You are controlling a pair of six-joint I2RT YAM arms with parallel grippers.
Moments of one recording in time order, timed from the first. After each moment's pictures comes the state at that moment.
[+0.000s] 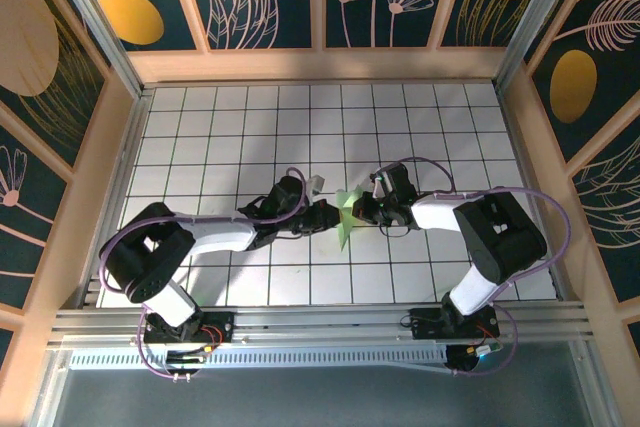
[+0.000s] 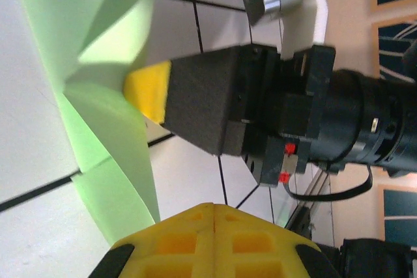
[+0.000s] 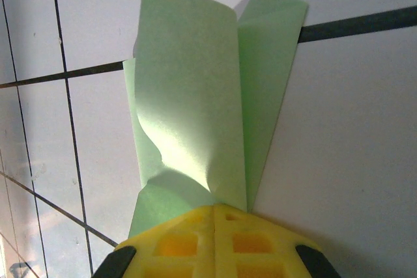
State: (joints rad) left arm -0.83 1.62 0.69 0.36 0.41 -1.03; right arm 0.50 1.64 0.63 0.08 -0.39 0.72
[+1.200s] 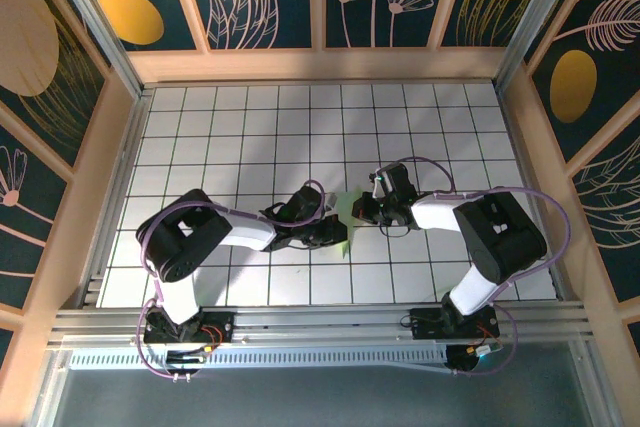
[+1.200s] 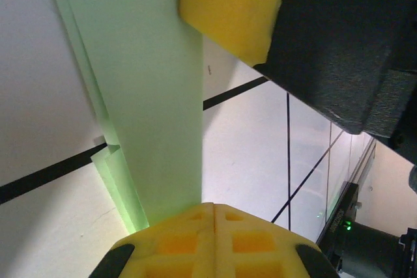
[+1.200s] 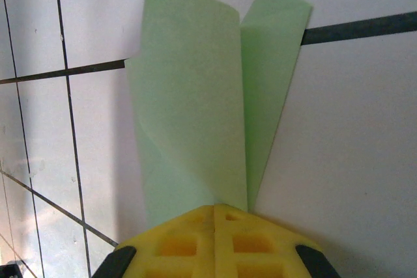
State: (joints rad) left arm -0.88 1.83 0.74 0.36 0.44 -1.03; right arm 0.50 1.64 0.63 0.08 -0.39 0.70
